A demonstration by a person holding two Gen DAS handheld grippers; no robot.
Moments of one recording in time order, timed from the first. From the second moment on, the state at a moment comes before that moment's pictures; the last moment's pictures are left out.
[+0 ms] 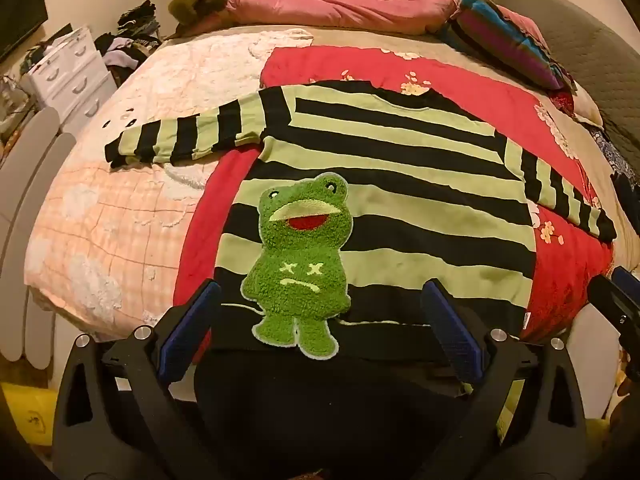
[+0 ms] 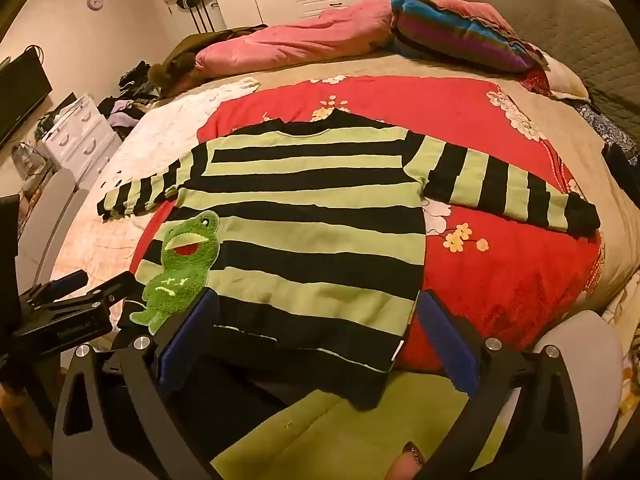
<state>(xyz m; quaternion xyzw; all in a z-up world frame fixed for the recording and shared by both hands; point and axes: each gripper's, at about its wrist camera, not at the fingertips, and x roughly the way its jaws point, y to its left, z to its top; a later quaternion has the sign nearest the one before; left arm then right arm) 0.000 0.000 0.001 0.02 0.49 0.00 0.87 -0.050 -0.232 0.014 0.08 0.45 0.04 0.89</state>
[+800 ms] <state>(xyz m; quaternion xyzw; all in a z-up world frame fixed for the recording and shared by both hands) -0.003 -0.005 0.007 0.02 0.48 -0.01 0.88 -0.054 -0.226 0.019 0.07 0.45 0.05 0.89</state>
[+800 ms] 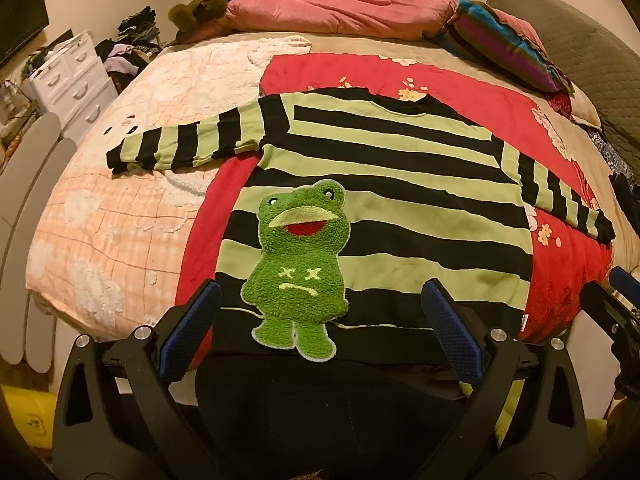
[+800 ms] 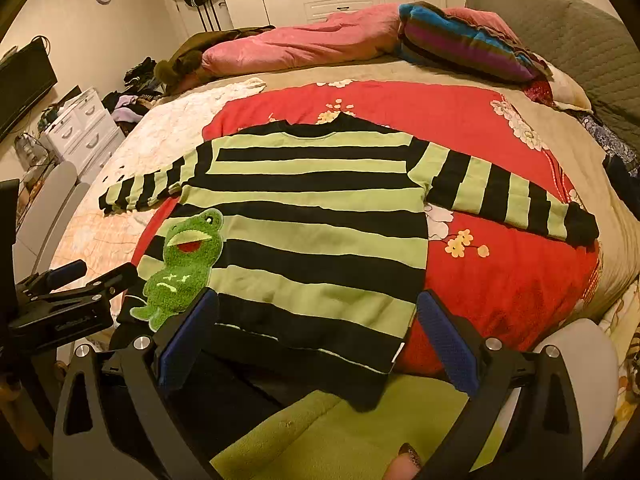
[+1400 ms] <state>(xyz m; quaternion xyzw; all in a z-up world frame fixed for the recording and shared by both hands) -0.005 -0.006 0.011 0.02 0.48 -0.01 0.88 -0.054 -0.227 0.018 0.07 0.44 0.05 0.89</state>
